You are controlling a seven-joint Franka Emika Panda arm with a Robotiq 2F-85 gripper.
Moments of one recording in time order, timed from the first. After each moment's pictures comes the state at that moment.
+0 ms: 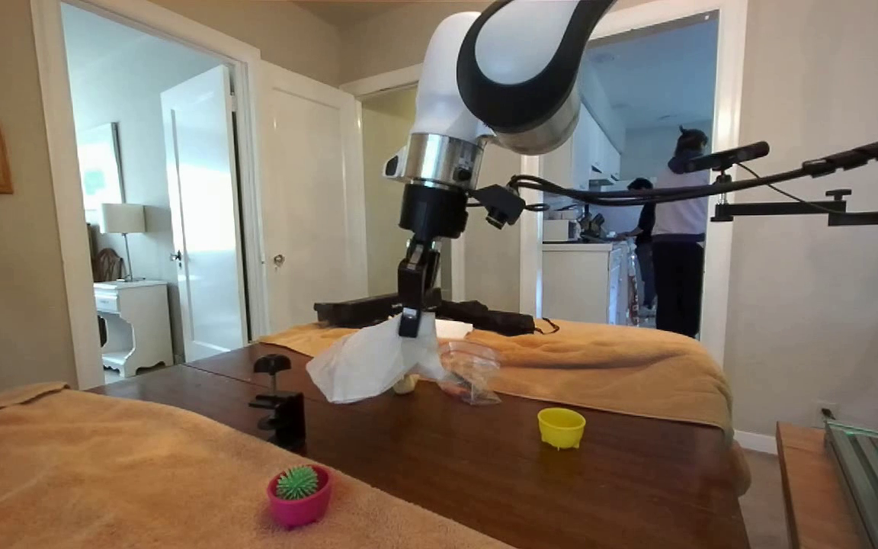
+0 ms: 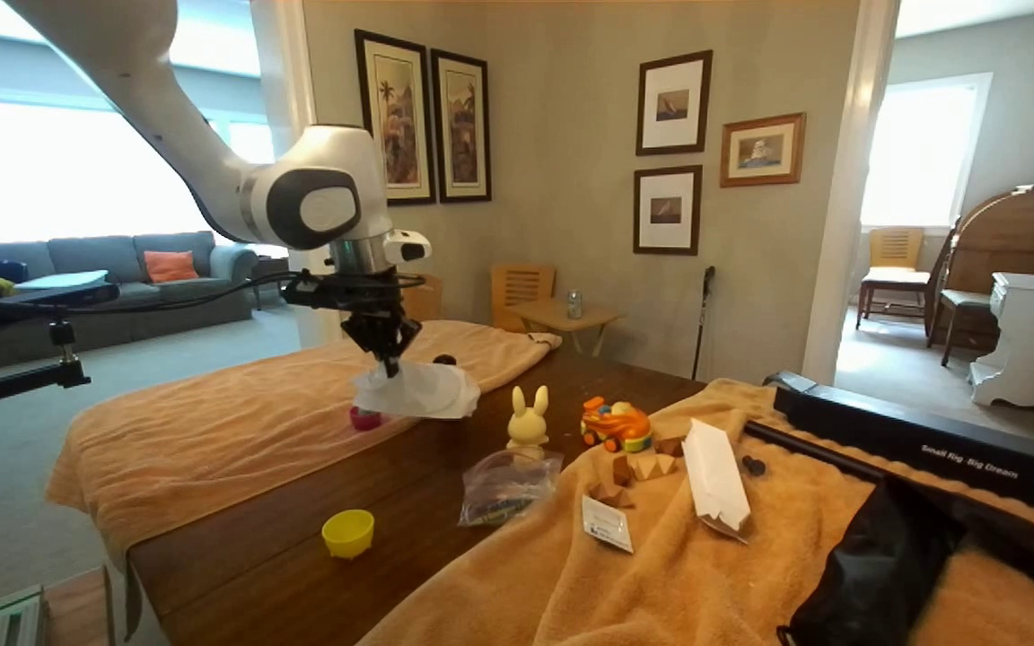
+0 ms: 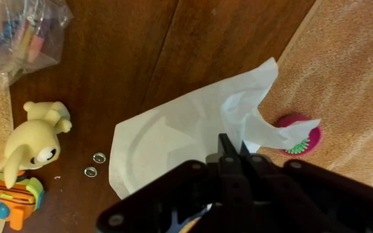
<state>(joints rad) 0.15 0.01 0.20 -2.40 0.07 2.63 -0.21</state>
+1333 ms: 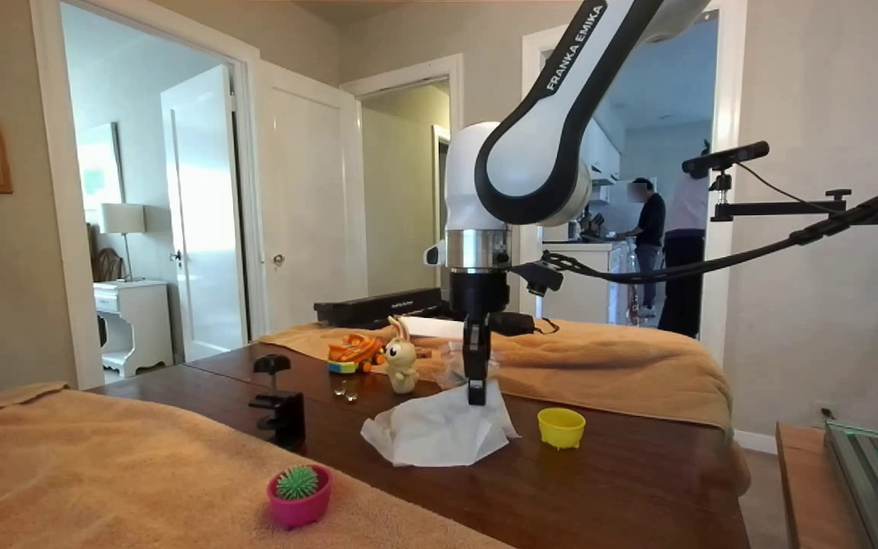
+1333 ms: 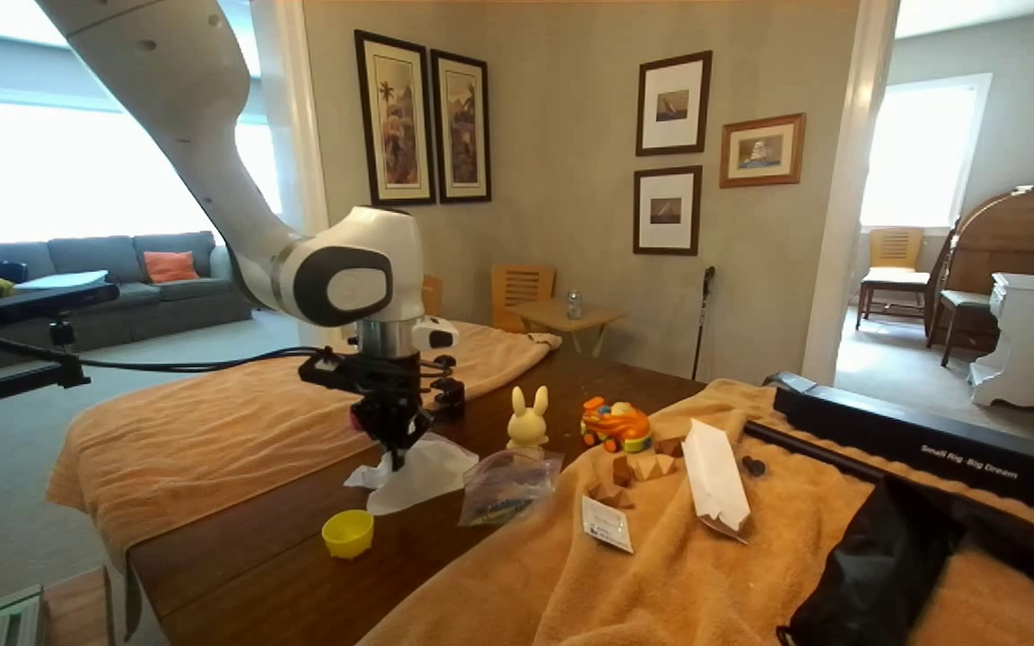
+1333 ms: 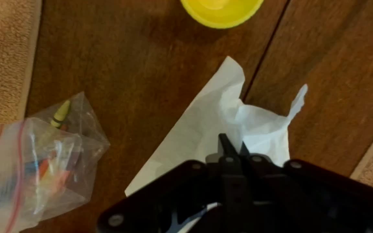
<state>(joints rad) 0.10 0.16 0.11 -2.47 0.04 2.63 -0.30</state>
